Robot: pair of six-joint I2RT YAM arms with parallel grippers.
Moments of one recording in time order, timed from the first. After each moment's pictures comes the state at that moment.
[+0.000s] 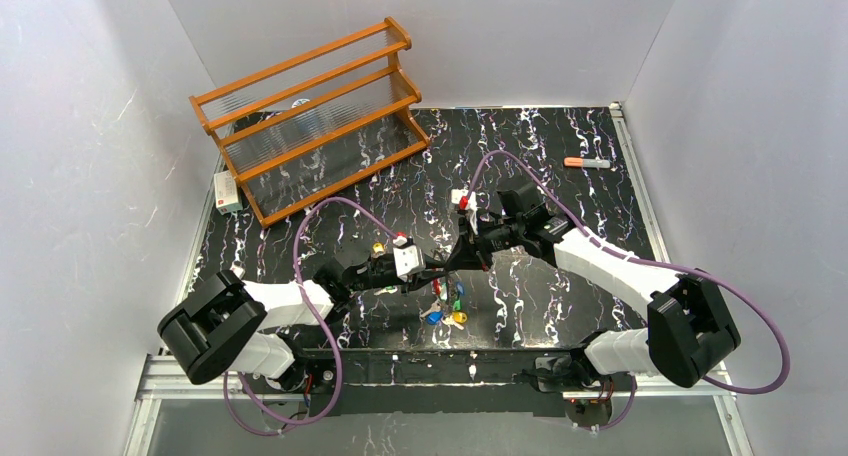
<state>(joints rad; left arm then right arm) -0.81 1.34 0.34 0.92 0.60 0.21 0.64 1.31 0.81 -0.20 -0.93 -0.24</state>
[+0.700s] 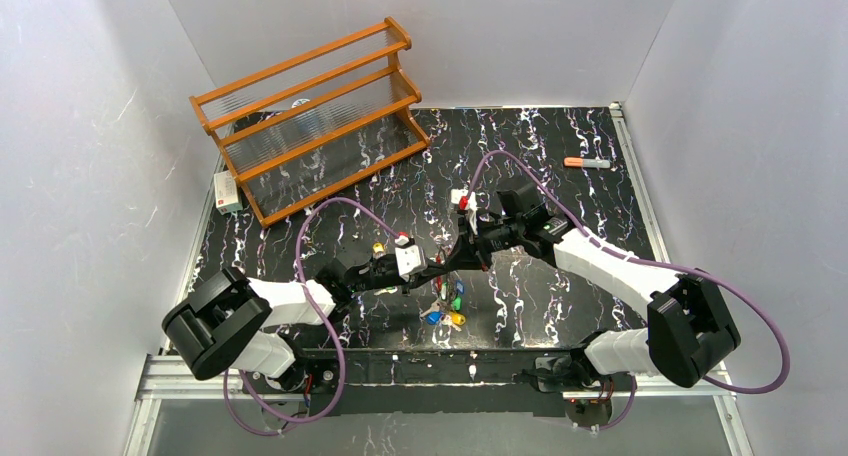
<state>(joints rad) -0.82 1.38 0.33 0.94 0.58 0.19 0.64 1.31 0.81 -0.19 -0.93 -0.23</state>
